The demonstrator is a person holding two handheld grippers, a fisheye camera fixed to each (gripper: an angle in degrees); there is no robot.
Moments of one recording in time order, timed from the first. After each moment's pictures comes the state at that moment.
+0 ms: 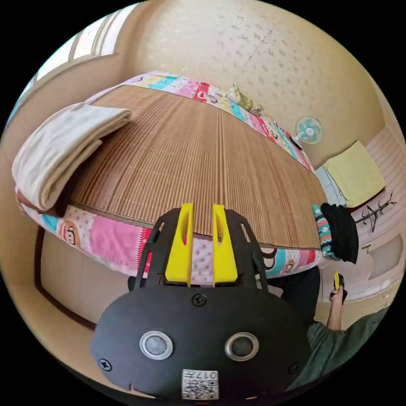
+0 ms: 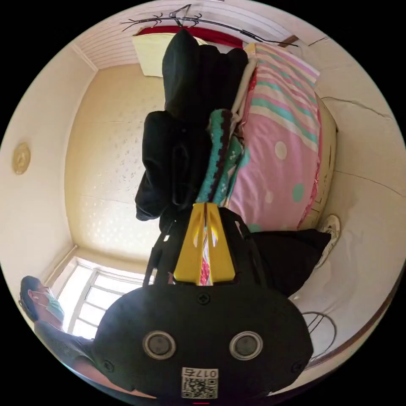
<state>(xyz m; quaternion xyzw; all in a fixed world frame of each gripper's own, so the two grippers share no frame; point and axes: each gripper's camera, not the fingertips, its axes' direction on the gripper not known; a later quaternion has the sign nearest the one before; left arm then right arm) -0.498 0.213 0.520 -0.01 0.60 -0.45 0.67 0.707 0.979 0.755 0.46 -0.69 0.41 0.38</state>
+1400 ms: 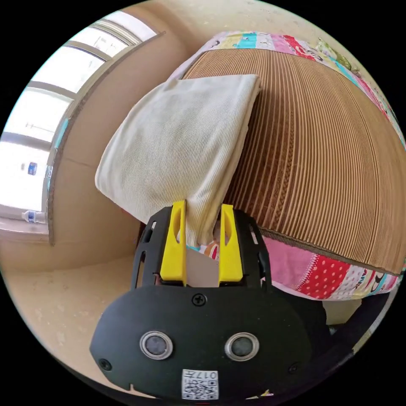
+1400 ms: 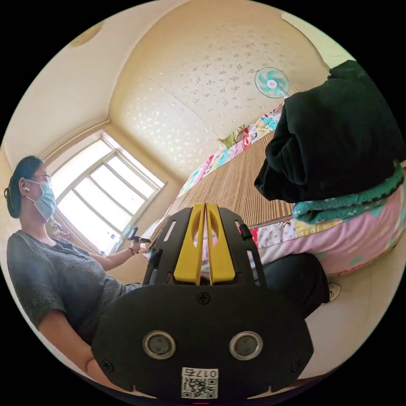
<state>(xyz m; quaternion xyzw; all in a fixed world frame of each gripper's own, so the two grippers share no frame) -0.576 0.208 0.638 -0.30 0.37 -0.32 0.82 0.525 0.985 0.552 0.59 -0.61 0.05 0.53</state>
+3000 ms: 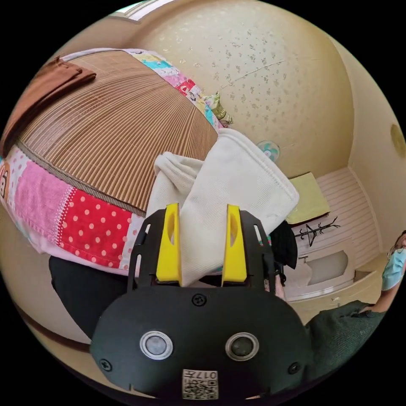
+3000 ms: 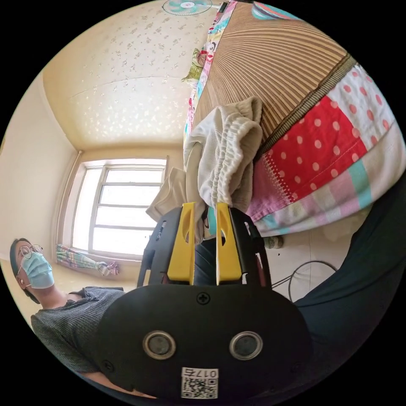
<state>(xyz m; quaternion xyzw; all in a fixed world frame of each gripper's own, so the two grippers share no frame) -0.517 0.256 0.415 0.05 0.72 -0.50 0.48 0.334 0.671 0.737 0.32 -0.79 0.02 0.53</state>
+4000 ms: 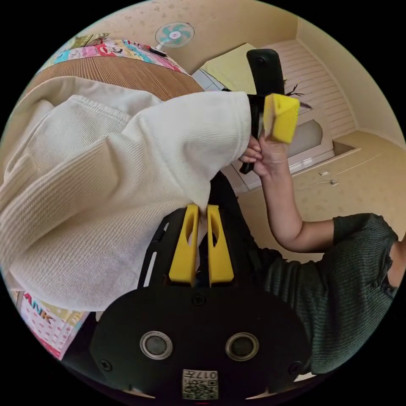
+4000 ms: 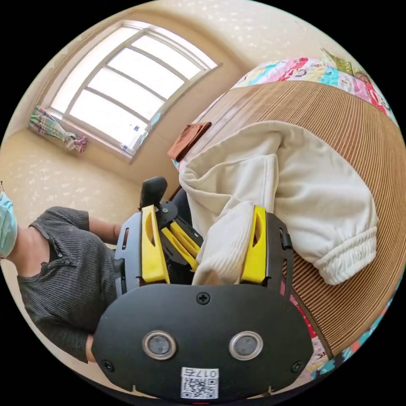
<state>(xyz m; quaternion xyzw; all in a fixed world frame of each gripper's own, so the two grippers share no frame) -0.354 0.105 0.145 0.12 0.85 -0.06 0.50 0.120 0.570 0.537 0.37 -0.51 -0.36 0.69</state>
